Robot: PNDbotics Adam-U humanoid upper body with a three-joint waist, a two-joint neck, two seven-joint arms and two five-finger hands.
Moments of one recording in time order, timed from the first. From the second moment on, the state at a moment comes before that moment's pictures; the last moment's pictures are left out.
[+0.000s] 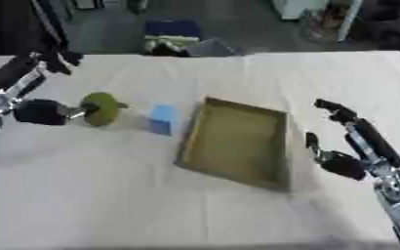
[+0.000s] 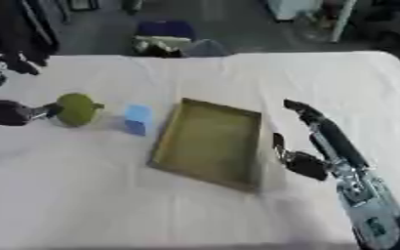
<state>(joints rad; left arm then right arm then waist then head) -0.28 0.81 -0.03 -1.62 -0.55 -0.10 -0.30 -0.40 -0.29 0.25 -1.37 0.60 -0.27 0.04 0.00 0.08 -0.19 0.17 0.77</state>
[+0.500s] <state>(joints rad) -0.54 0.85 -0.17 -1.23 -0.66 -0.19 -0.36 -0.40 -0.29 0.26 -1.36 0.60 -0.27 0.05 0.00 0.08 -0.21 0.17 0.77</state>
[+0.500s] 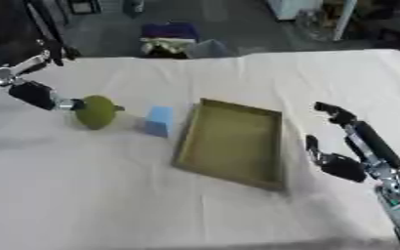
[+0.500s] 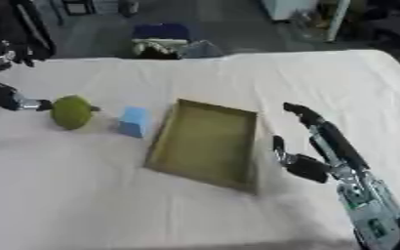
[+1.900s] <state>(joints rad) -0.73 0.59 -0.17 -0.79 -1.01 -0.28 -0.25 -0.39 -0.29 0.27 -1.36 0.60 -0.28 0.05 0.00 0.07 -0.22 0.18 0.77</state>
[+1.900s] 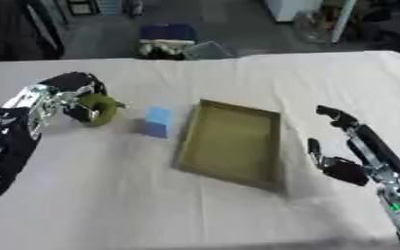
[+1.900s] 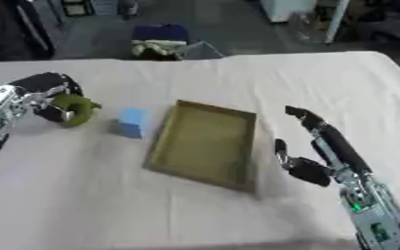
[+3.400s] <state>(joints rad) -0.92 0.30 -0.36 -1.07 -0.85 -0.37 -0.33 -0.41 -0.25 0.29 -1.36 0.60 -0.29 0.07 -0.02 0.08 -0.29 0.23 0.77</state>
